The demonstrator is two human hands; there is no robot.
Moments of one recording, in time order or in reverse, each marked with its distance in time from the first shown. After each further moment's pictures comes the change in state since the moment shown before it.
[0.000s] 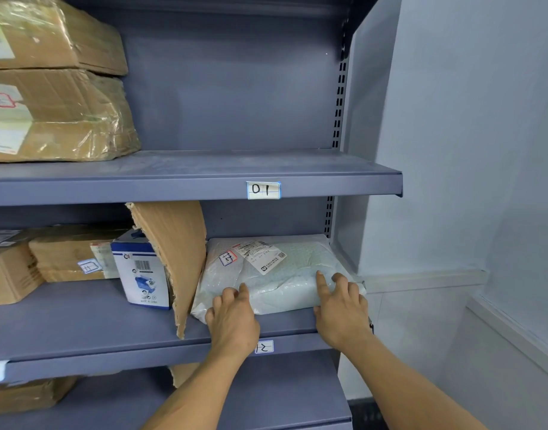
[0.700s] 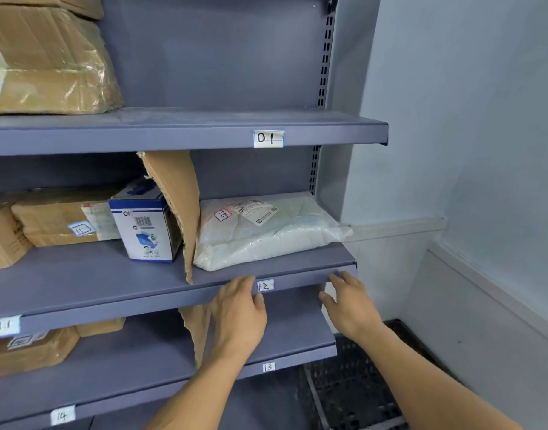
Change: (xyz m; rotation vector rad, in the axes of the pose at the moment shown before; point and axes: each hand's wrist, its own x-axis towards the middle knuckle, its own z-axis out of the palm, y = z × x) left_hand -0.089 -0.031 -0.002 -0.271 0.011 0.132; right_hand -0.100 0.009 0.019 0.287 -0.116 0.160
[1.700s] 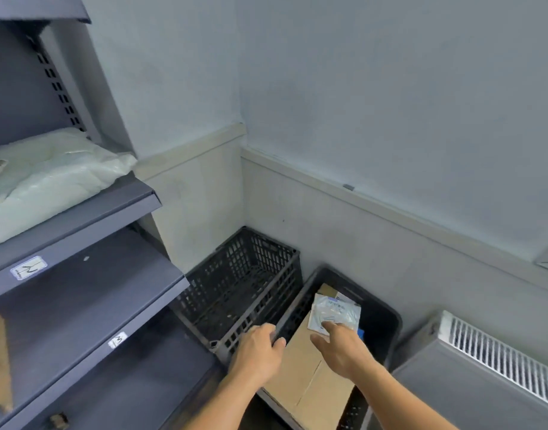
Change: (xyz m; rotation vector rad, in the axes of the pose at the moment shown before) left_hand -0.216 0.114 0.175 0.001 -1.119 0.344; right_hand -0.282 0.205 0.058 0.205 -0.156 0.871
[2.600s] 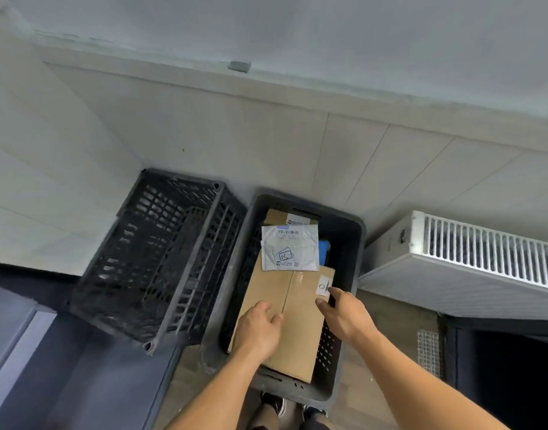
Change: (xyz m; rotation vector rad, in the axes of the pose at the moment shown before) left_hand 0.144 0.045 0.157 0.108 -0.332 -0.119; right_hand 0.114 0.175 0.058 0.386 -0.067 0.414
